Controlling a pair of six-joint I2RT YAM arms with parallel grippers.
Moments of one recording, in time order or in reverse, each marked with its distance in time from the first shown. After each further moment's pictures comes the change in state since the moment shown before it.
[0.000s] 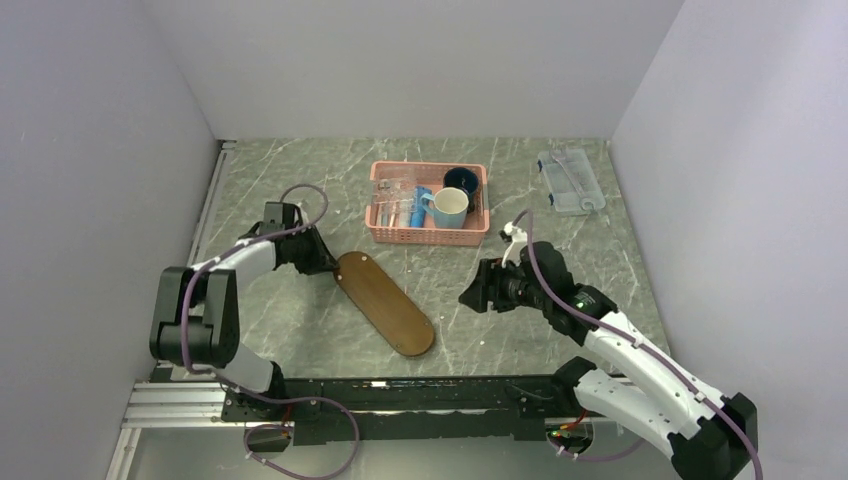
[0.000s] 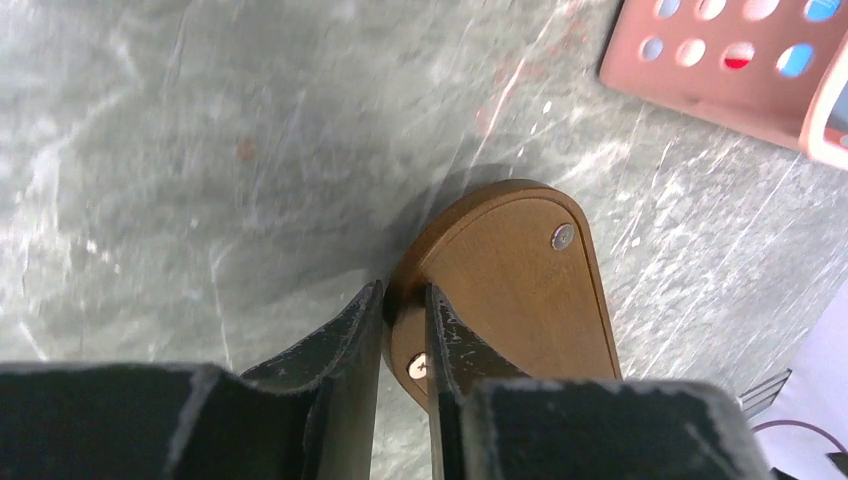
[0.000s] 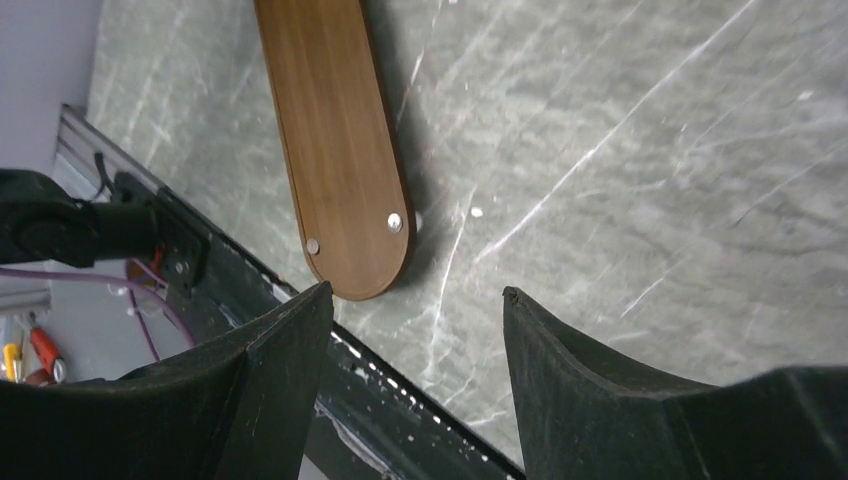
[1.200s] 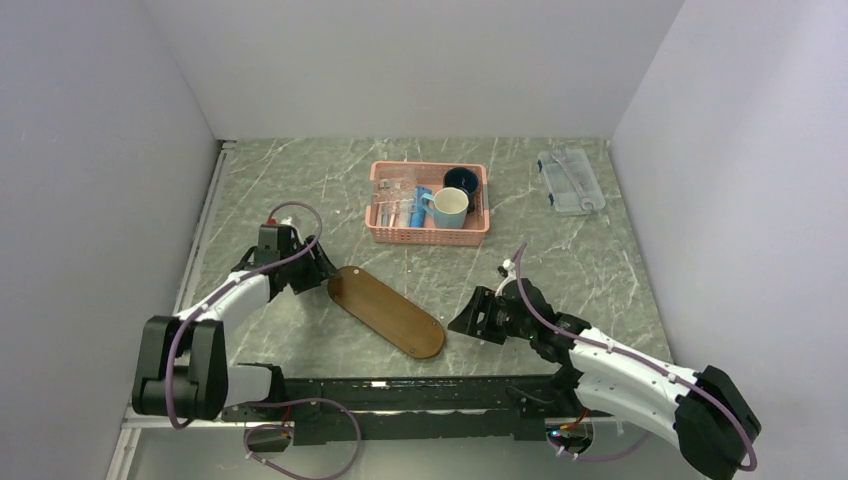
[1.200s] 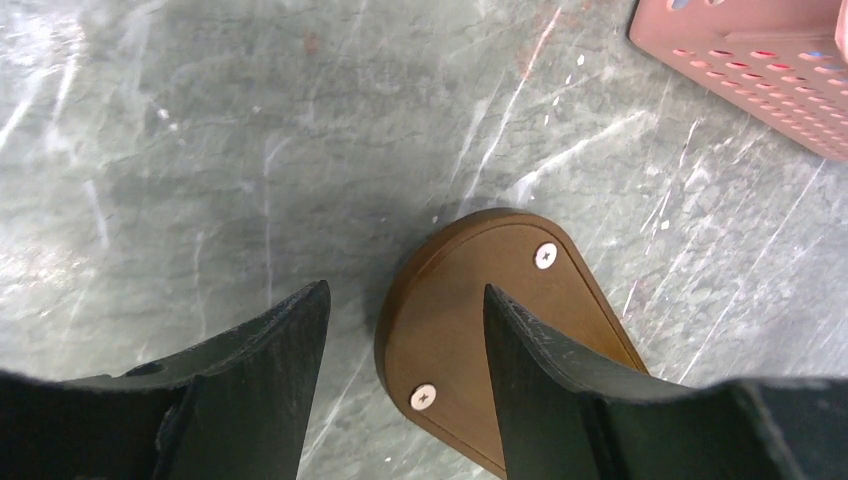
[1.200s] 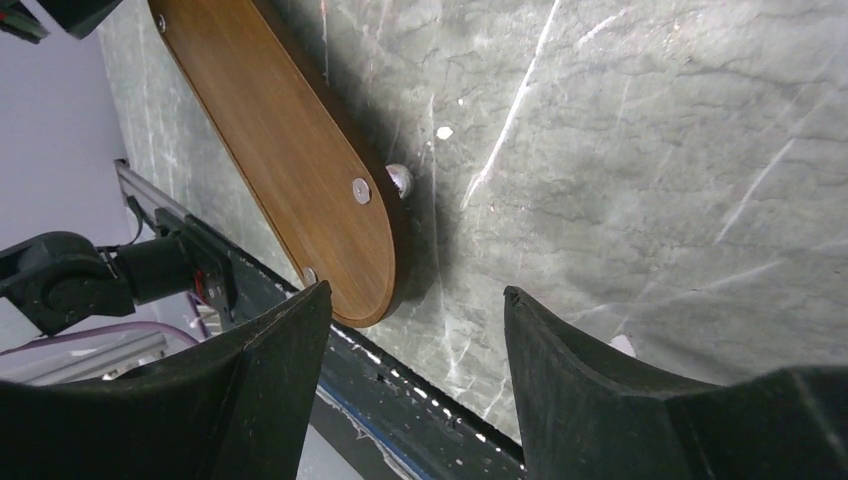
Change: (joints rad) left arm -0.028 -0.317 -0.248 0.065 -0.146 -0.071; right arm 0.164 0.042 -0.352 0.320 0.080 0.435
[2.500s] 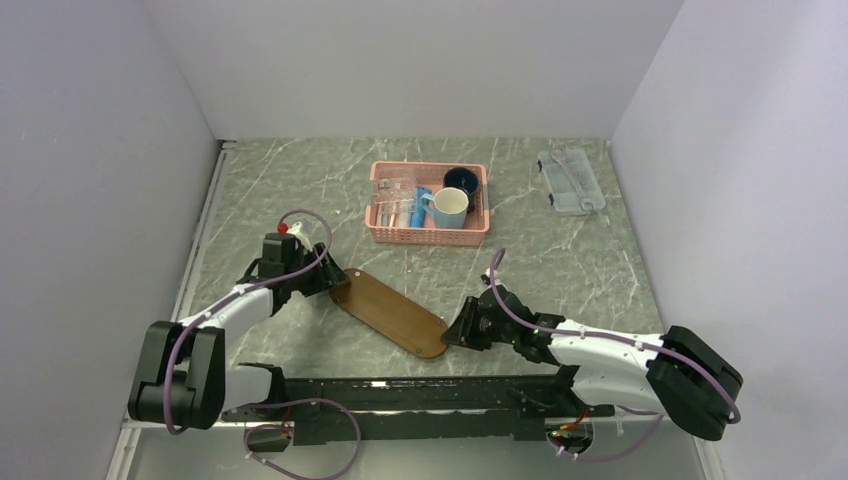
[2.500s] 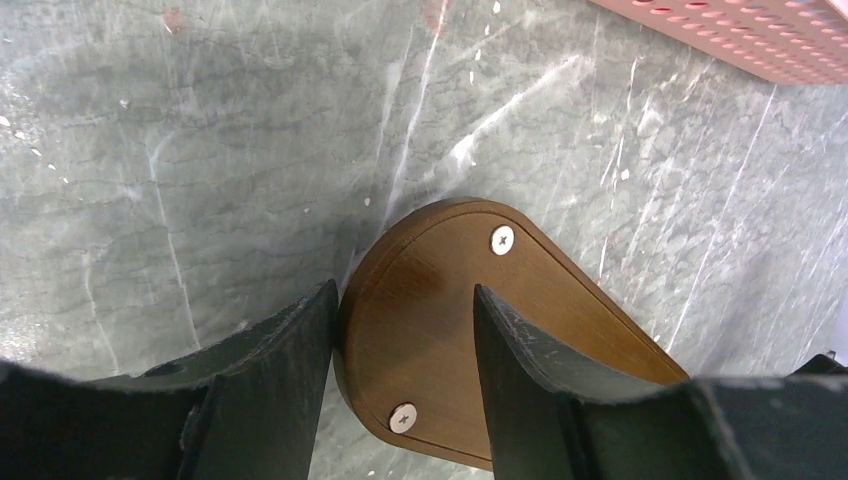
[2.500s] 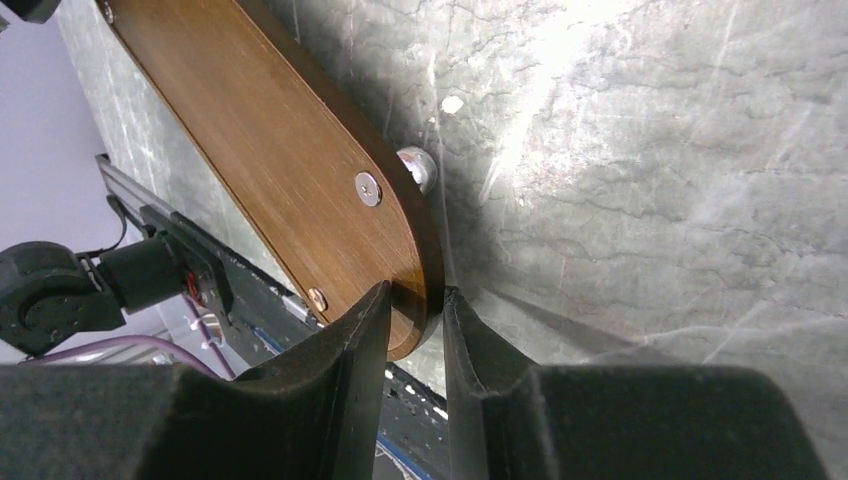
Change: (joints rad) left arm -0.040 -0.003 -0.108 0.204 0.118 0.029; right arm 0.159 0.236 -0.003 0.194 0.069 0.167
